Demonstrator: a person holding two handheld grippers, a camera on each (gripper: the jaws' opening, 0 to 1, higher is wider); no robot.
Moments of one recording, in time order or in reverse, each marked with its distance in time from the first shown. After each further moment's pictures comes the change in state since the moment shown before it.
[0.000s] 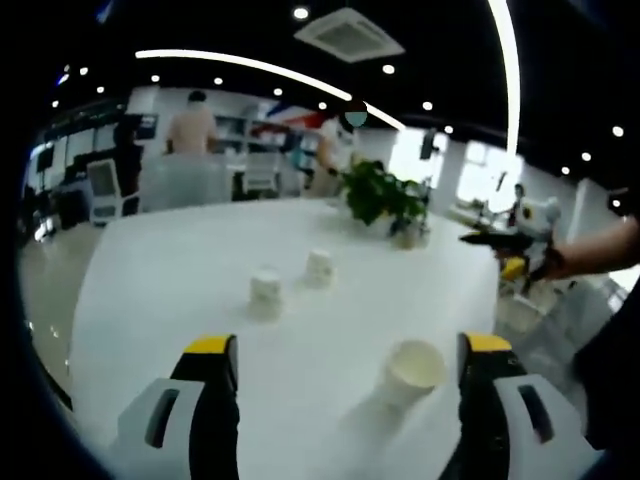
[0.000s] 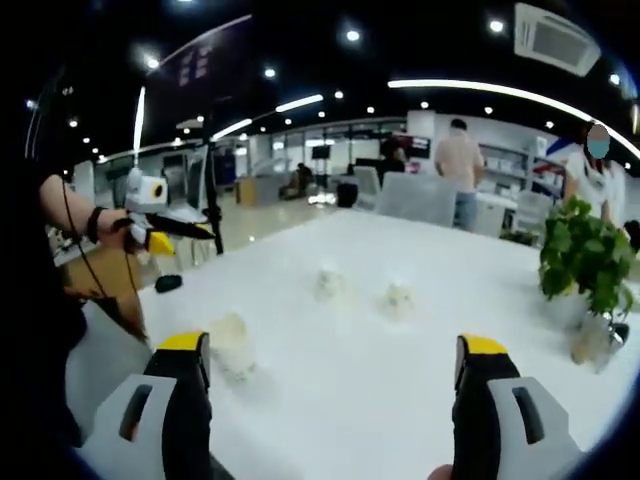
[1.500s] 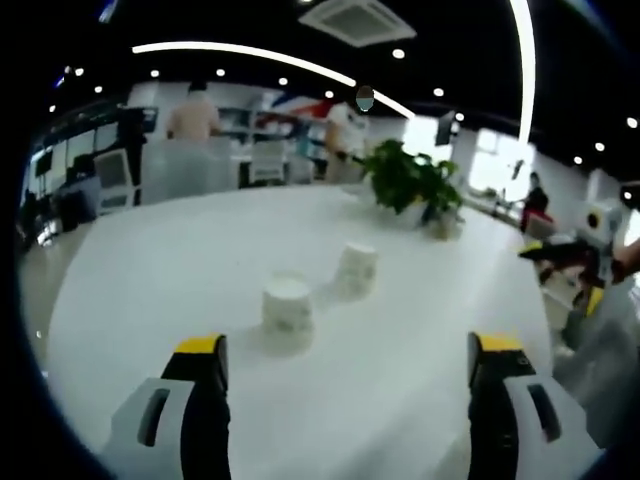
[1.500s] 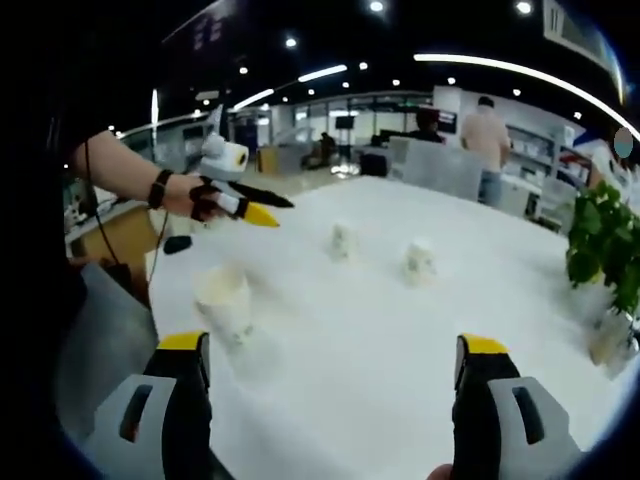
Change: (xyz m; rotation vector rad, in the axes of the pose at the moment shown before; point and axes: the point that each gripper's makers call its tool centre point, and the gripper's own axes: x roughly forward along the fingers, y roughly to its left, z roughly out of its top) left arm 0.137 0.069 -0.009 0.017 0.042 0.021; right arm 0.029 0.000 -0.044 -0.028 0.124 0.092
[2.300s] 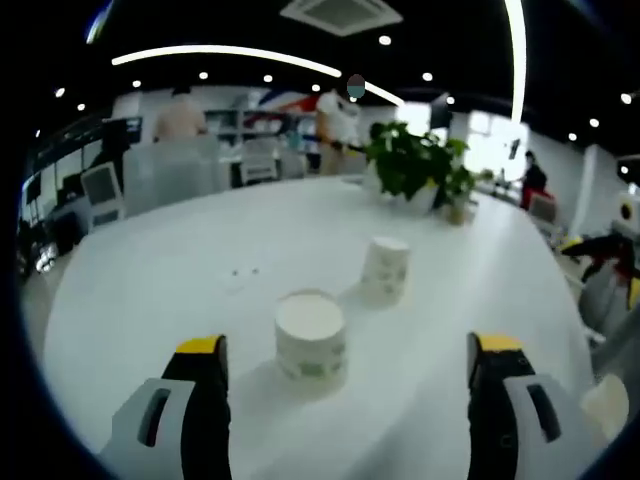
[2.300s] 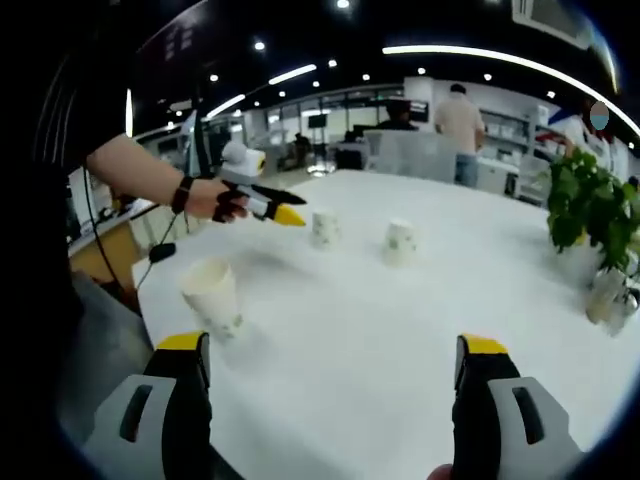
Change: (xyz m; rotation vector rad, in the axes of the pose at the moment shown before) left arm 0.067 0.030 0.011 0.095 0.038 -0.010; right arm -0.005 -0.007 -0.024 0.095 0.010 -0.078
